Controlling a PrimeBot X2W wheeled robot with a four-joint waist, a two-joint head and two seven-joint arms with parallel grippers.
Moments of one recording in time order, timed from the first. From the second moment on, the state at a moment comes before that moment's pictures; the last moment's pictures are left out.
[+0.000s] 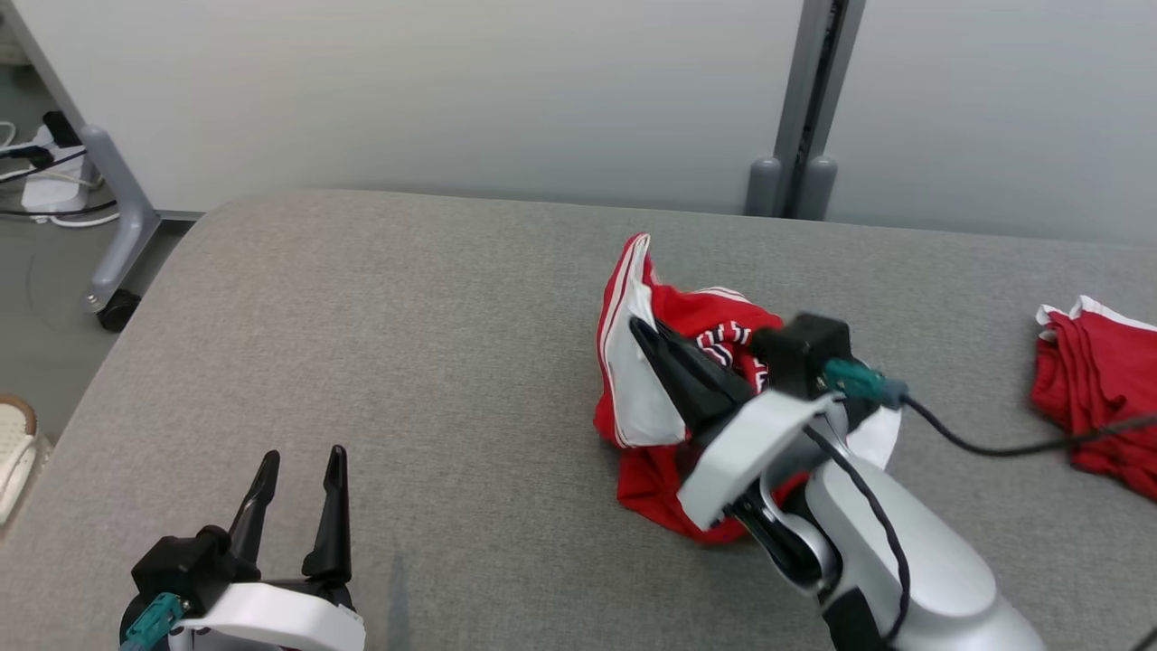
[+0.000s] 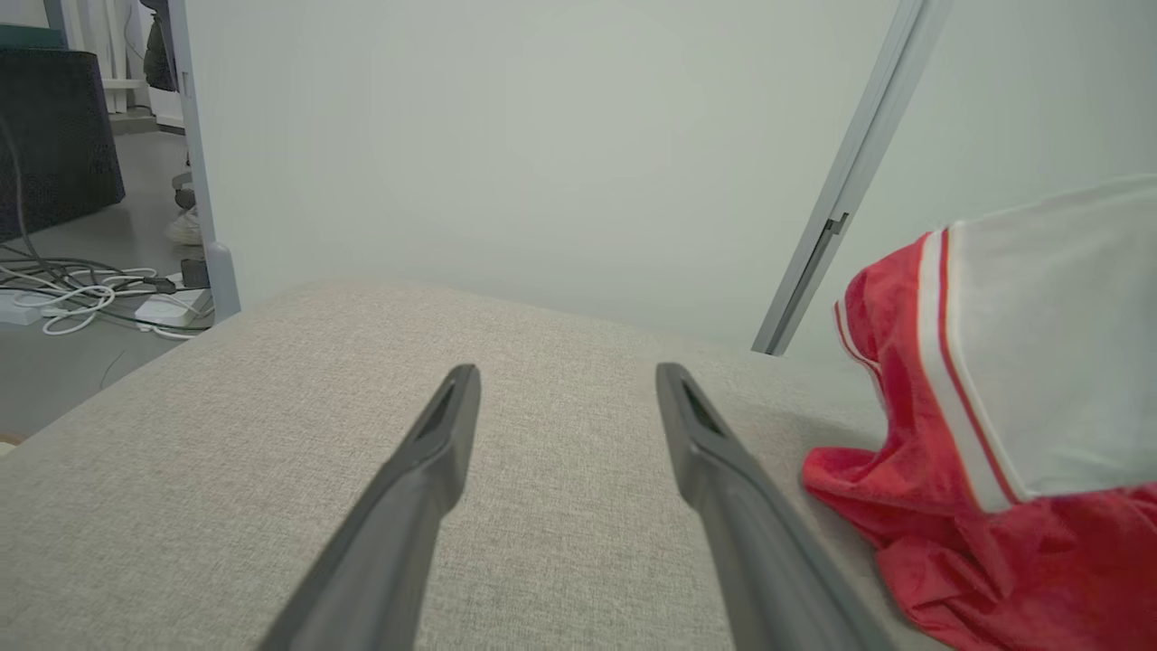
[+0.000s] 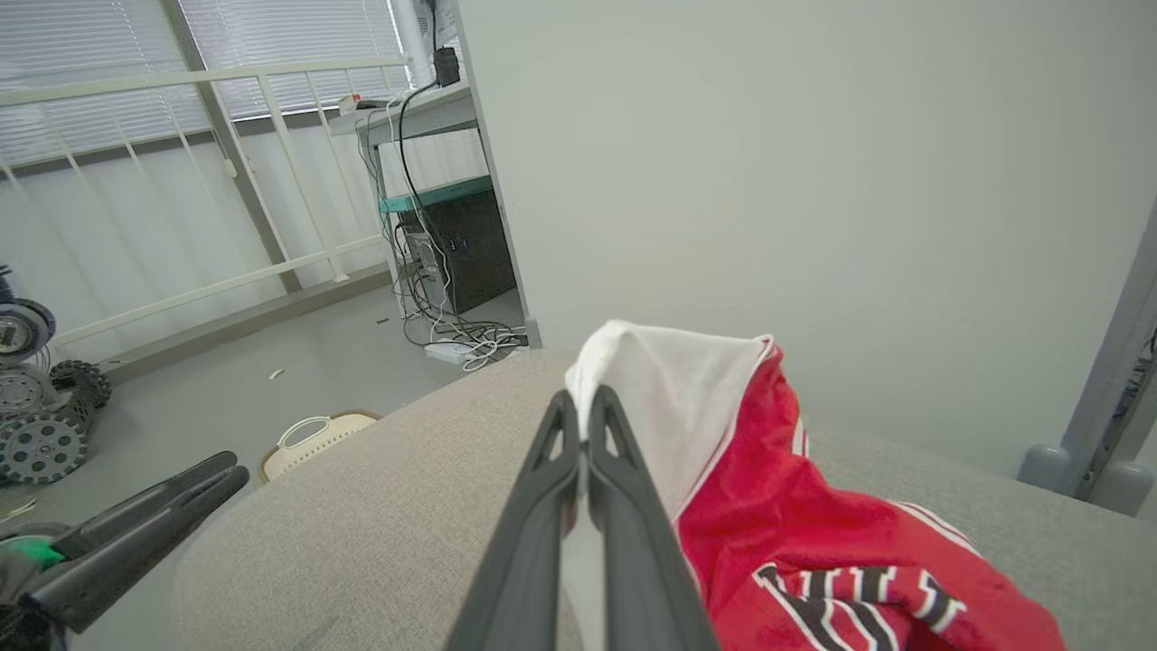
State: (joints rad) left arm -0.05 0.05 0.02 0.32 -0.30 -0.13 -0.26; right arm -0.50 -0.05 0.57 0.41 0.47 0.13 -0.10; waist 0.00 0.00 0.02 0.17
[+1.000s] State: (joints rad) left arm -0.08 0.05 -0.03 0.34 -0.34 -0.13 -0.26; right arm -1.05 -0.07 0.68 0.63 0.66 0.13 -0.26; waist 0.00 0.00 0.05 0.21
